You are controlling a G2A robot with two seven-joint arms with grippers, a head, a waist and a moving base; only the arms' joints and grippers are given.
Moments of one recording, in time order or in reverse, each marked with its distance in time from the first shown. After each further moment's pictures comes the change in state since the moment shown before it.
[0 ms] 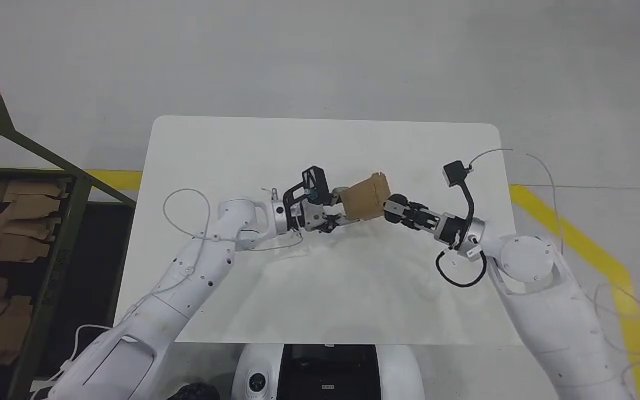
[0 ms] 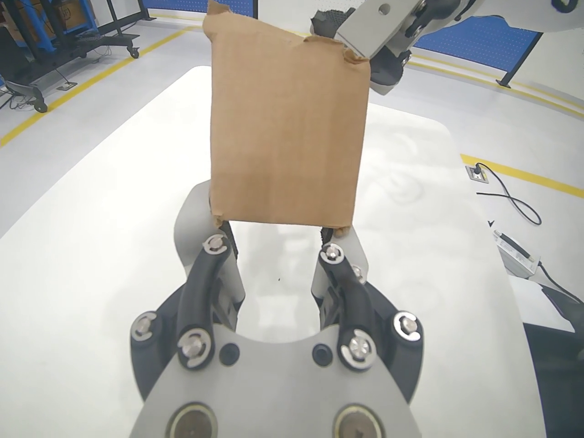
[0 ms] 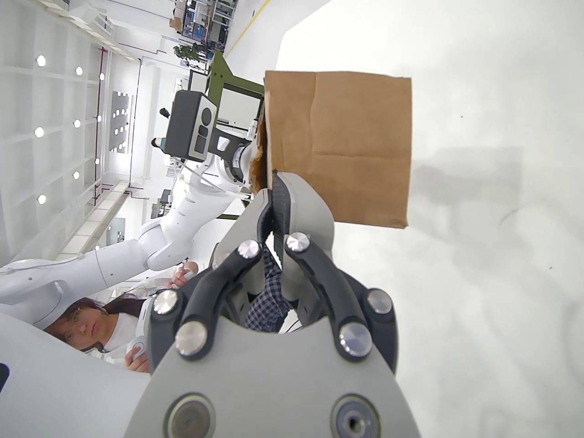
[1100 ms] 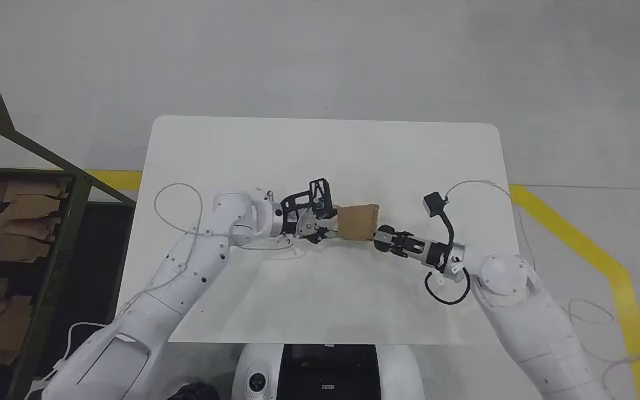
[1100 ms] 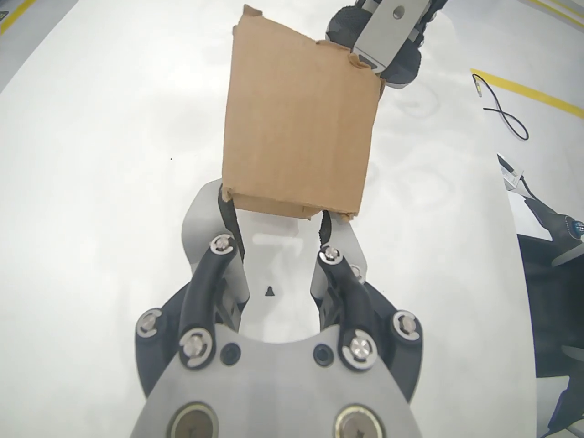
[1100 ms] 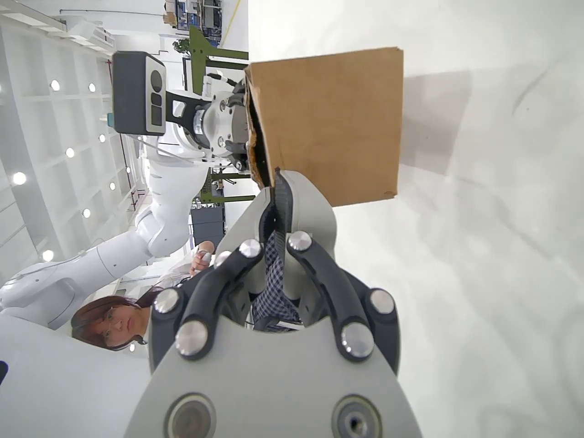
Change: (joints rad) left arm -0.015 0.023 -0.015 -0.036 -0.037 -0.101 -0.341; right arm -0.036 -0.015 -0.094 0.153 0.067 -0.030 0.040
